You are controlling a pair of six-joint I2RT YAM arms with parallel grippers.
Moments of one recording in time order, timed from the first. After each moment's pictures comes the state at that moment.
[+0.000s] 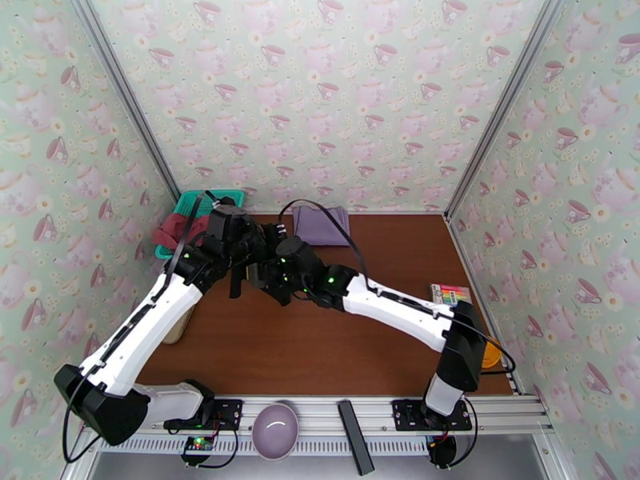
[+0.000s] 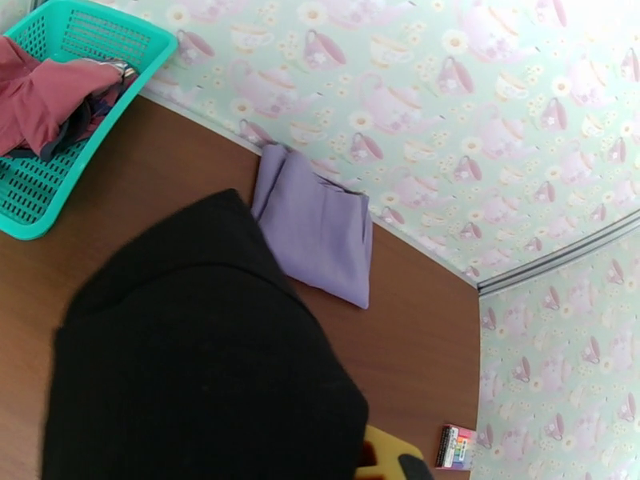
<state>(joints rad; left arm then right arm) -0.47 1.30 1.41 -0.66 -0.20 -0.85 1.04 1.77 1.56 -0.30 0.06 0.53</state>
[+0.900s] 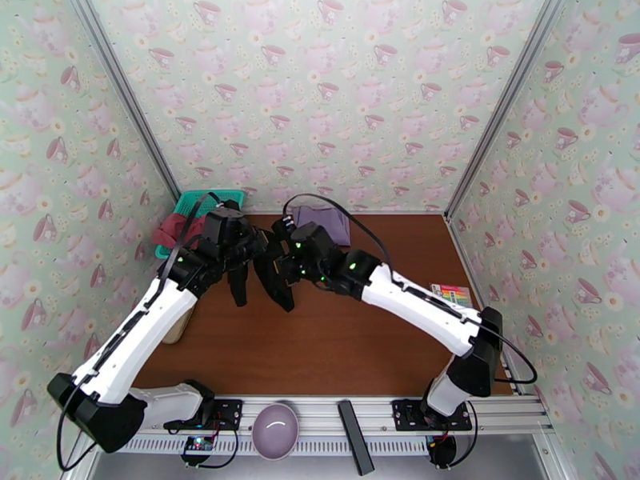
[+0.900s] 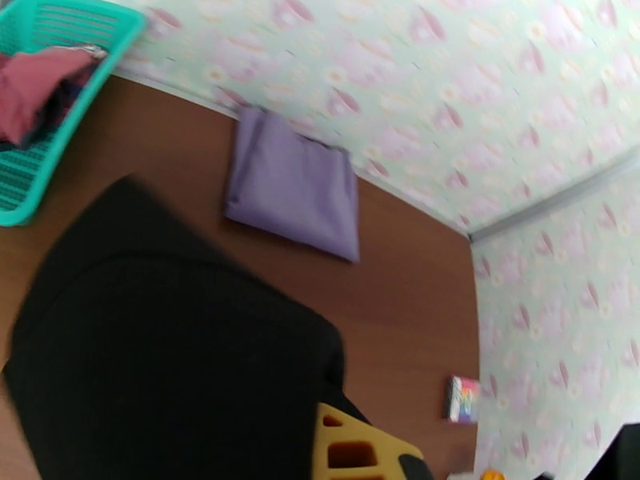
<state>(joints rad) -0.46 1.28 1.41 -0.72 -0.04 -0.76 0.96 1.66 1.75 -0.74 0.04 0.10</state>
